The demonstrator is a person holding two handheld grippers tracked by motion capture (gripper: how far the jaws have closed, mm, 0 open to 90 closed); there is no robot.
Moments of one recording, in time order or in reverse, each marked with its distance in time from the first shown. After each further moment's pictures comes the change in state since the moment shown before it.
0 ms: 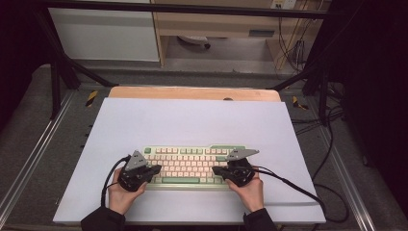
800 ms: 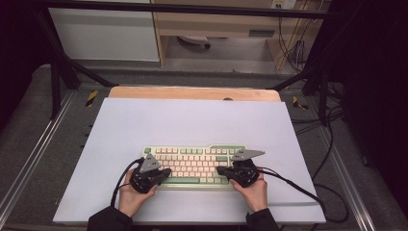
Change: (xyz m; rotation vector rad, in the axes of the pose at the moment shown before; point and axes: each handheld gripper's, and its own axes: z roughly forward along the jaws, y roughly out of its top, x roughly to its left) left arm -0.017 0.001 0.023 0.035 -0.032 0.044; right arm -0.007 -0.007 -0.006 -0.018 -0.005 0.027
